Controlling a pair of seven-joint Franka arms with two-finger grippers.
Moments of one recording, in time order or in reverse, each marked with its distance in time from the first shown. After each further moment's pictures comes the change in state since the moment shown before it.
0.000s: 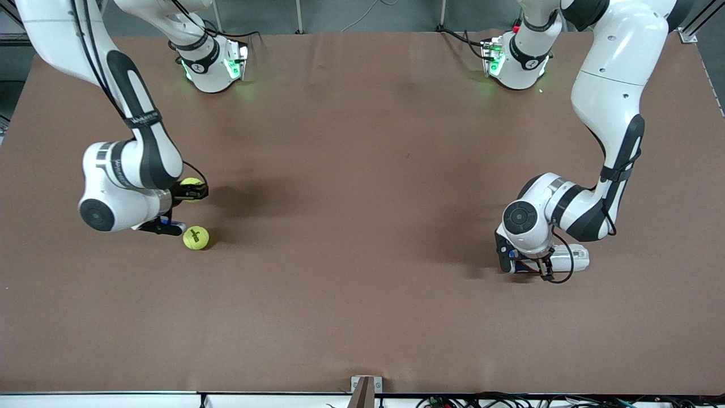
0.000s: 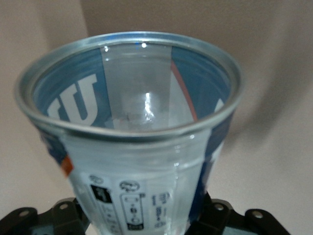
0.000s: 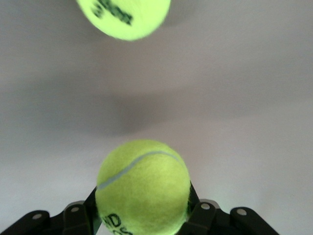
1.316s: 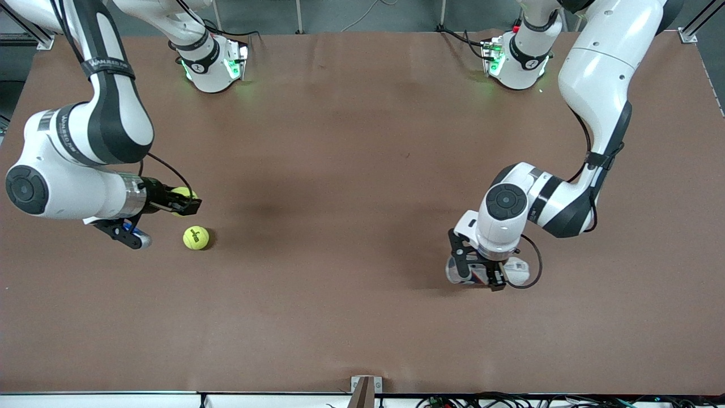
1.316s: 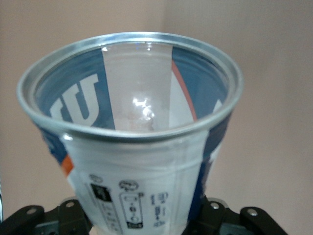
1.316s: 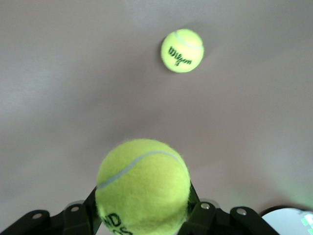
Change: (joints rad) left arm -0.006 -0.011 -0.224 0.176 -0.335 0.119 -0.009; right arm 0.075 -0.078 0.016 0.240 0.111 -0.064 0.461
